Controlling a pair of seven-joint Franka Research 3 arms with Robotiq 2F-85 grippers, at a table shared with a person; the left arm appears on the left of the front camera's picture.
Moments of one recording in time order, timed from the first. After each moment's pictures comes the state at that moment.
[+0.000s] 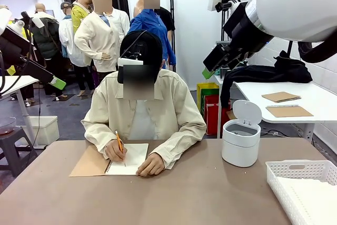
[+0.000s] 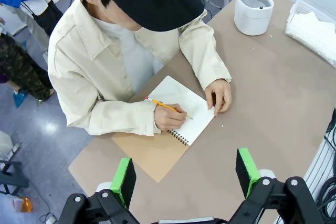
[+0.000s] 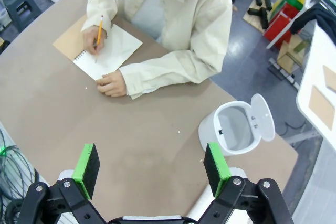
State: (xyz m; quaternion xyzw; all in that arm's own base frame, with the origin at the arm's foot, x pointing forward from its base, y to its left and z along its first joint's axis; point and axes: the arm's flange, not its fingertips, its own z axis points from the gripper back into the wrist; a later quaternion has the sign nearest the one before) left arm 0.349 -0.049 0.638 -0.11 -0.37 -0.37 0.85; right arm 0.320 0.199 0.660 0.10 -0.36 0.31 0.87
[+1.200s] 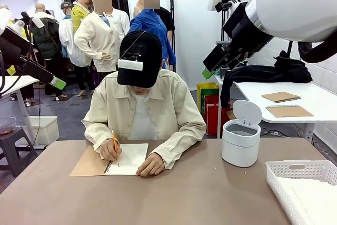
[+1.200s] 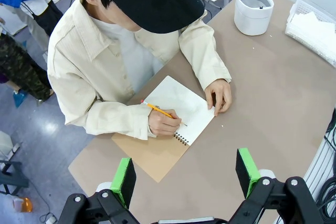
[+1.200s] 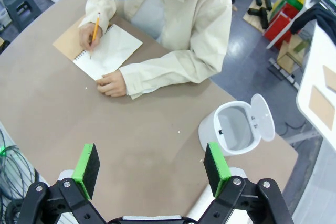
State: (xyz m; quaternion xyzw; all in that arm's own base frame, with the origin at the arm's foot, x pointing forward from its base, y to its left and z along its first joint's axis) left arm 0.349 -0.049 0.638 -0.11 -0.37 -0.37 0.85; right arm 0.320 0.199 0.660 0.10 -0.36 0.31 0.87
